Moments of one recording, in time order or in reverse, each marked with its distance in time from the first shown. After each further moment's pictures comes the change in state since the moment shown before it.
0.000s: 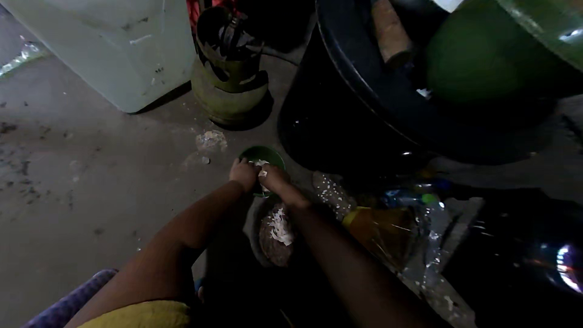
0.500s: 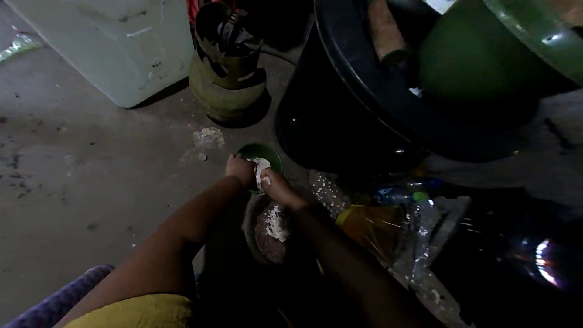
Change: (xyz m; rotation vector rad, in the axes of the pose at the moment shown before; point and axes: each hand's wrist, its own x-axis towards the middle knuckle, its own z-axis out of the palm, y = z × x) left_hand -0.001 0.002 -0.007 -0.070 0.006 -0.099; right_hand -0.046 0.019 -0.004 0.192 -0.021 -0.164
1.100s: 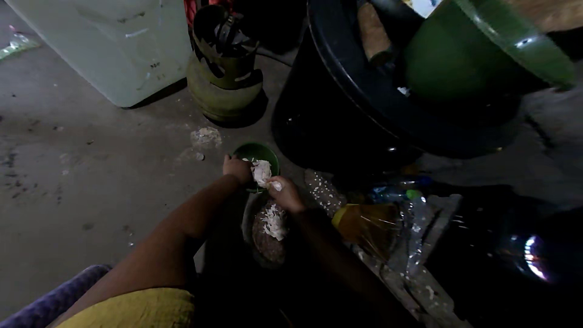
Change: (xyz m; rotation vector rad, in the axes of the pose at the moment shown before) left_hand 0.003 -0.001 0.005 -0.040 -0.046 -0.026; right_hand -0.027 0.033 0.008 0.172 0.191 0.103
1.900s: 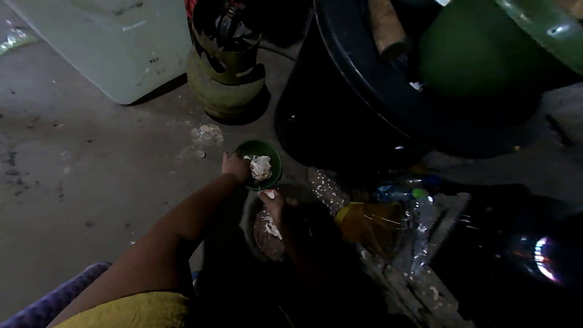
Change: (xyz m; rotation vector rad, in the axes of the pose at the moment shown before) left_hand -0.003 -0.004 0.000 0.001 -0.017 -0.036; right_hand -0.015 -0.001 0.057 0.325 0.046 0.323
